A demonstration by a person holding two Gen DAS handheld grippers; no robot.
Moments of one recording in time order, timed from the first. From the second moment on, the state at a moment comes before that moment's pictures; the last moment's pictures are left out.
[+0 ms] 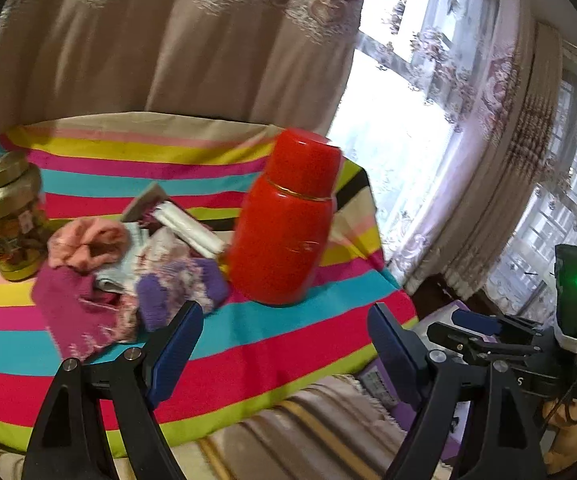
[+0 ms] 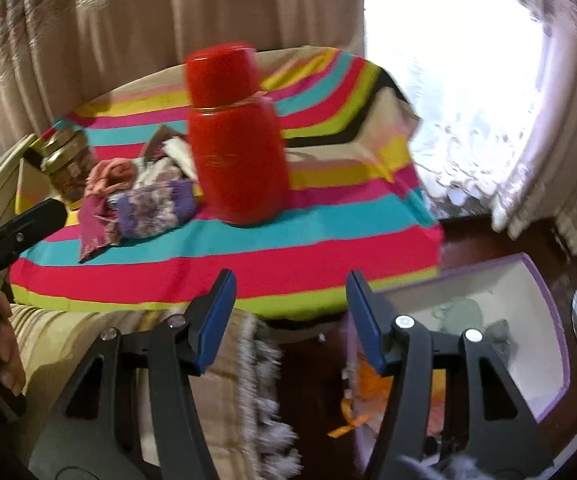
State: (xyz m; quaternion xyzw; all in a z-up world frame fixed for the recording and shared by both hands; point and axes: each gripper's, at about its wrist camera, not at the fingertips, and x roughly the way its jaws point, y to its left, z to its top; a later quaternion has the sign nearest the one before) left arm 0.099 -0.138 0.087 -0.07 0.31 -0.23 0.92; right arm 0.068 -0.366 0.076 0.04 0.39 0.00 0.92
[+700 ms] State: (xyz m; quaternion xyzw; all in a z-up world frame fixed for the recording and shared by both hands) left arm 0.148 0.031 0.079 -0.20 0.32 -0.04 0.93; right arm 0.150 -0.239 0.061 0.00 0.41 0.11 0.91
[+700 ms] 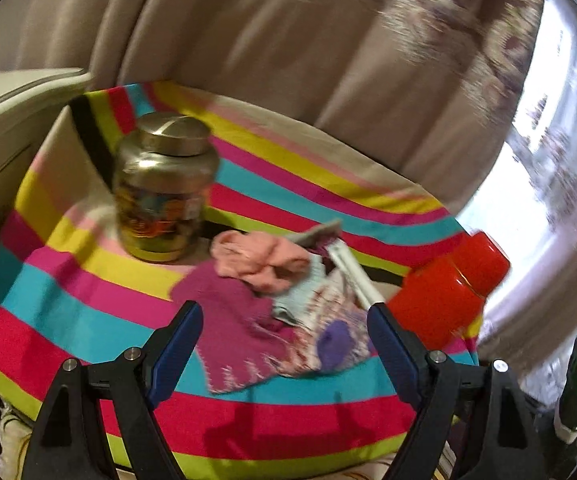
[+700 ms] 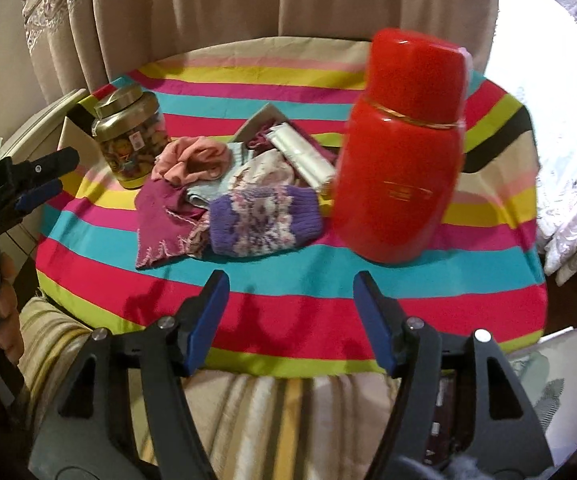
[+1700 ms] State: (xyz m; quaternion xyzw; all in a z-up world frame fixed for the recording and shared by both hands) left arm 0.335 0.012 -0.010 -0.12 0.44 -0.02 0.89; right arm 0.283 -0.193 -0.022 0.18 0.44 0.00 0.88
